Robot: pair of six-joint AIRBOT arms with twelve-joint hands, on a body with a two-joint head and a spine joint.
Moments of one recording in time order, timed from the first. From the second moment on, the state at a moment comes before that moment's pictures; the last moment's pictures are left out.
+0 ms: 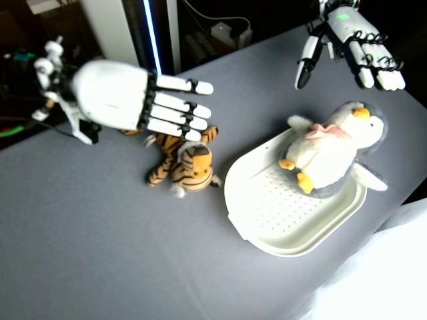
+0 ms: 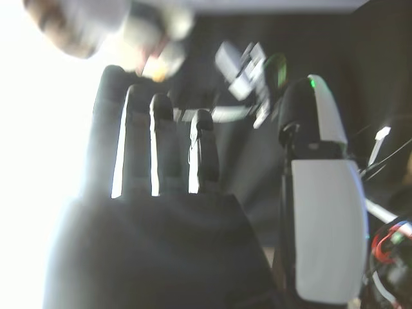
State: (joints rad) left arm 0.85 -0.83 0.97 -0.40 -1.08 1.17; right arm -1.31 -0.75 0.98 -0.26 1.10 -0.49
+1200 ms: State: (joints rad) left arm 0.92 -0.79 0.94 -0.35 -1.19 1.06; right arm -1.13 -0.82 1.05 -0.35 0.82 -0.57
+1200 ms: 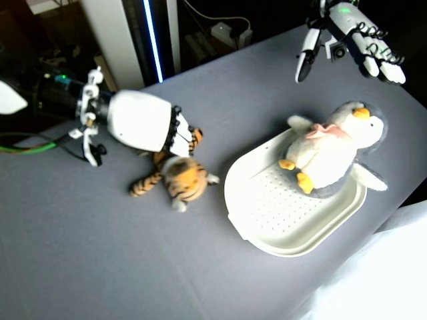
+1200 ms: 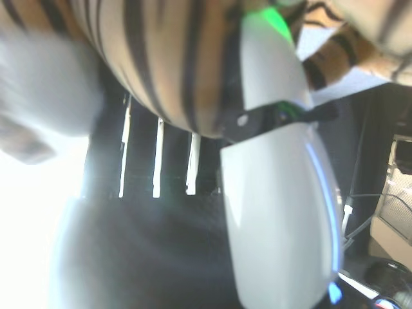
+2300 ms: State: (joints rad) left arm 0.96 -0.77 0.92 -0.36 -1.27 1.06; right arm -0.62 -1.11 1.35 -0.15 0.67 -0.79
